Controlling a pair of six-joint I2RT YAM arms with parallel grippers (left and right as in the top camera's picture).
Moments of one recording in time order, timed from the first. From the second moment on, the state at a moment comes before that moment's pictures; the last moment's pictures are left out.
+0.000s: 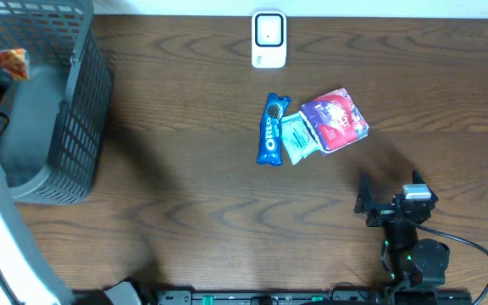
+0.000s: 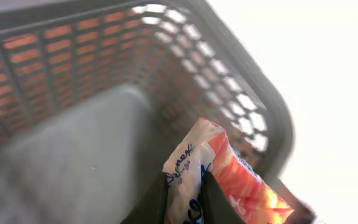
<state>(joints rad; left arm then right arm) 0.55 1.39 1.60 -0.78 0.21 -0.49 0.00 0.01 0.01 -0.07 -0.04 0.00</state>
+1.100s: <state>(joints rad) -0.28 1.96 1.50 -0.88 0.32 -0.02 0.00 0.01 0.01 -0.07 -0.04 0.00</state>
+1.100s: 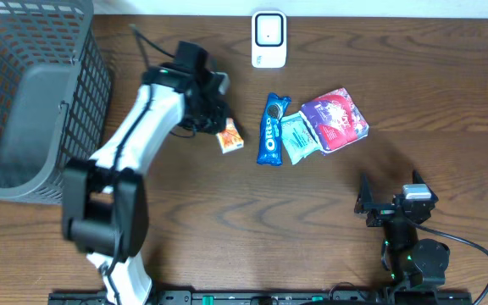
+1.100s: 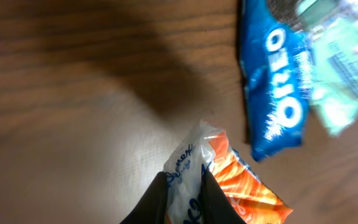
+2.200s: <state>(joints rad) -0.38 2.09 1.50 -0.65 0.47 0.04 0.00 0.01 0.01 -0.07 -0.04 0.00</state>
